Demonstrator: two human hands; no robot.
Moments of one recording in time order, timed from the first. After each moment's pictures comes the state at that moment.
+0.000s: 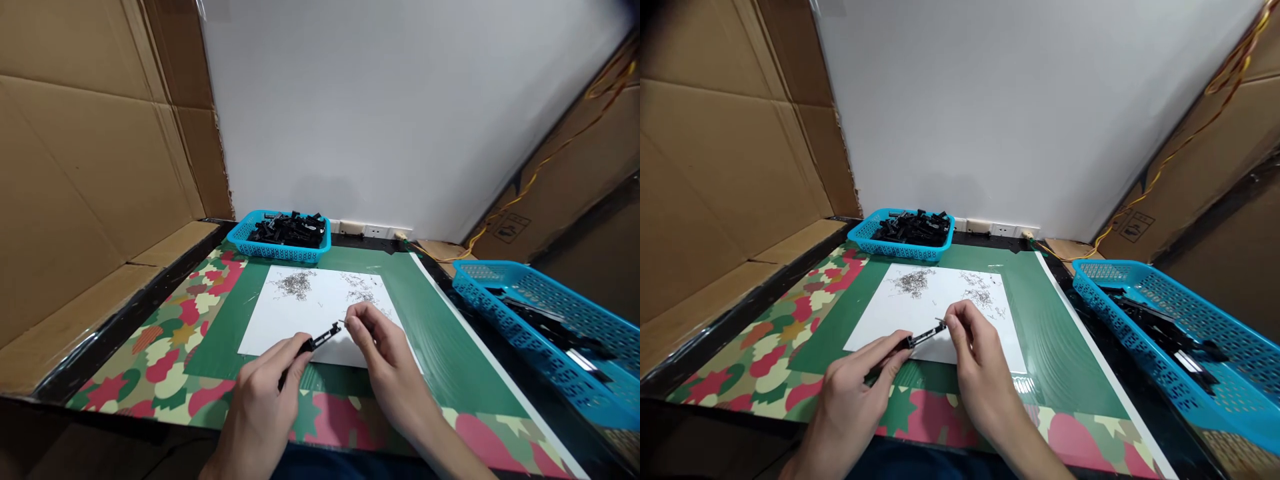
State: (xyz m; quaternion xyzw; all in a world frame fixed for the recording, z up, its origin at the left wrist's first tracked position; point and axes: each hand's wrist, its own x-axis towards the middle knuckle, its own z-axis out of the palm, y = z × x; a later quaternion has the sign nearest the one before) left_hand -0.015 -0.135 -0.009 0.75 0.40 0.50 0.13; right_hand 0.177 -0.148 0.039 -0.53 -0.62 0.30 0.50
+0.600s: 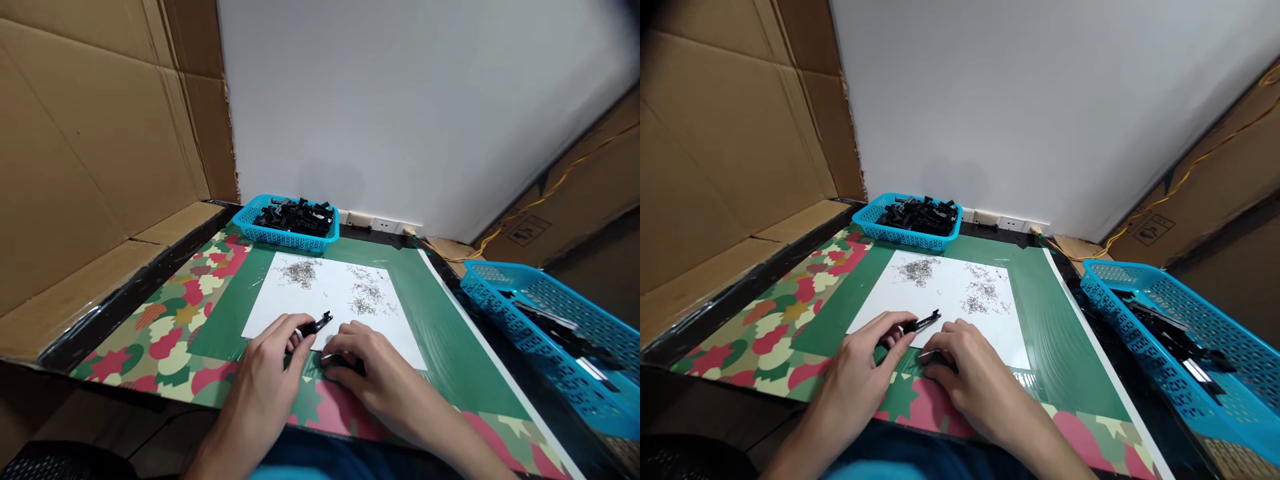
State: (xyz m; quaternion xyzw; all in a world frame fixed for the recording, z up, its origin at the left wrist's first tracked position) left_hand -0.017 -0.131 0.005 0.74 0.47 0.42 0.24; right_hand 0.184 -0.151 0.041 -0.50 -0.79 0.27 0.23
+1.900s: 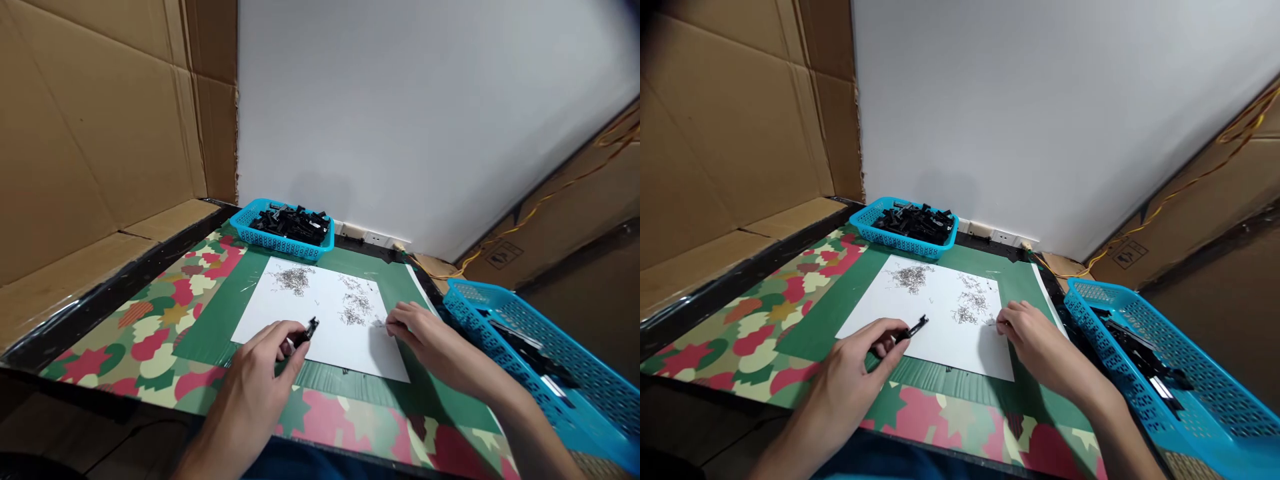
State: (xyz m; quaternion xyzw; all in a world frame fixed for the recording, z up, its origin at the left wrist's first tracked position) left_hand -0.017 -0.130 -0.001 0.71 0.50 0.39 0.31; right_hand 0.299 -0.120 0.065 -0.61 -0.78 0.13 0.06
